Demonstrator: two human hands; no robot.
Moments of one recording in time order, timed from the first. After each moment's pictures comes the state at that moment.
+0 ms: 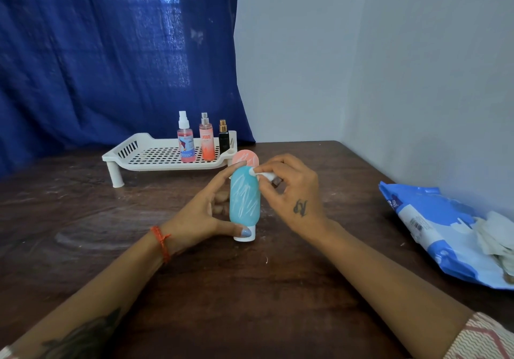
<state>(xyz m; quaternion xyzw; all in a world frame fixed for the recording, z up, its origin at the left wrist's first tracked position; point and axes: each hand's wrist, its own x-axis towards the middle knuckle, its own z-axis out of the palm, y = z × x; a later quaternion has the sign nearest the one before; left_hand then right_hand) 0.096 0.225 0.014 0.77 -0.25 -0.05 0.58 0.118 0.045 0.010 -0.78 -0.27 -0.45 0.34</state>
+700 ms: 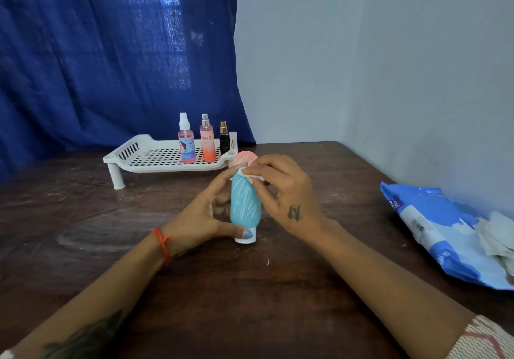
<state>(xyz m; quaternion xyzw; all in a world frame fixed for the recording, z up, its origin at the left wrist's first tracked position) 0.096 0.224 0.014 0.77 -0.25 -0.04 0.58 0.117 0.049 0.015 -0.78 -0.34 -0.46 0.26</state>
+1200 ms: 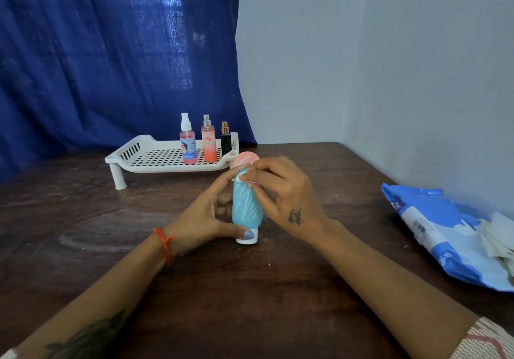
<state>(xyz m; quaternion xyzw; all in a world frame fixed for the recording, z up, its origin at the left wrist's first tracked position) 0.096 0.225 0.015 0.78 -0.25 -0.04 0.58 0.116 0.048 0.016 -0.78 -0.37 -0.46 0.21</state>
